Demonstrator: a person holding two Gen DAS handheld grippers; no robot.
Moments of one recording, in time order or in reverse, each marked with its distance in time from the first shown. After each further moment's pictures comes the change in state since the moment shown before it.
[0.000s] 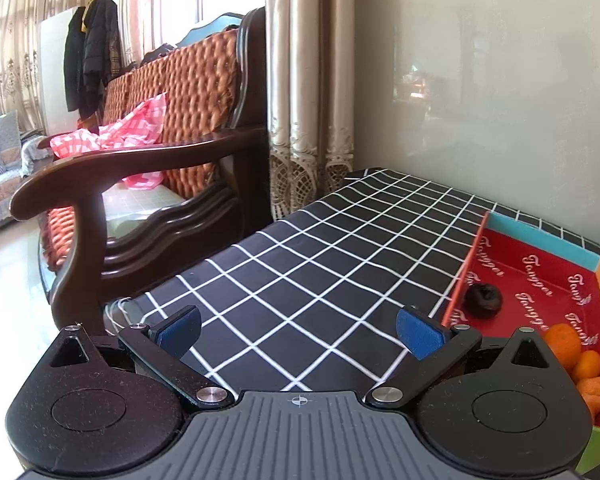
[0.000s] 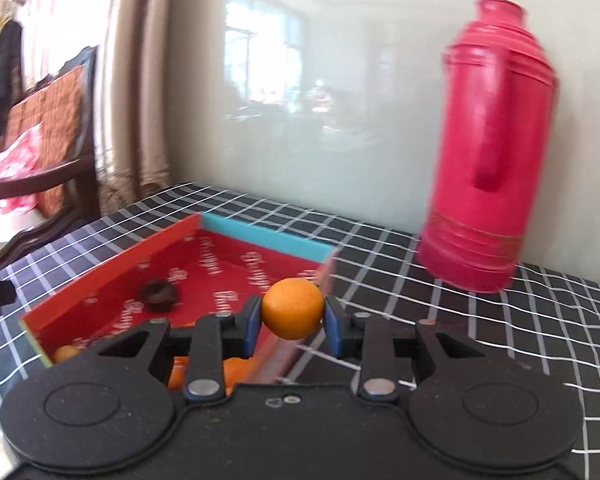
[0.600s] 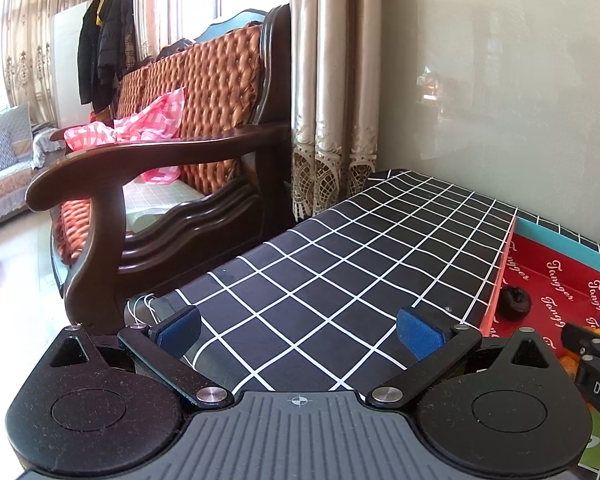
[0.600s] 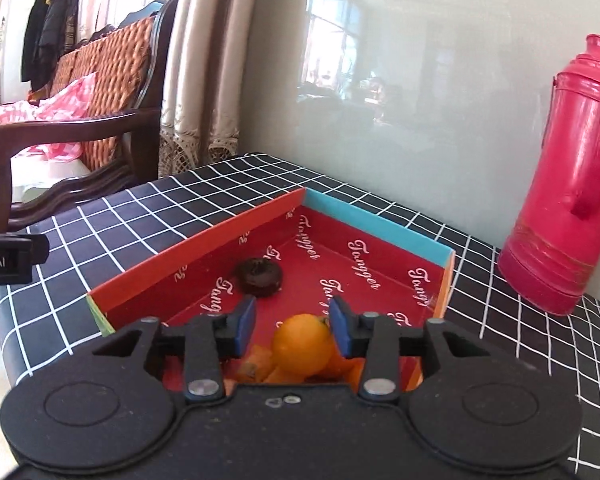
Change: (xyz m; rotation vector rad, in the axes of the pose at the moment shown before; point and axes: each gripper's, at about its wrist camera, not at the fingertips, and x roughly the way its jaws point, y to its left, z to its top) left arm 0.005 0.026 0.001 -0.028 0.004 0.018; right arm 0.018 0.068 -0.001 -0.098 0.047 0.073
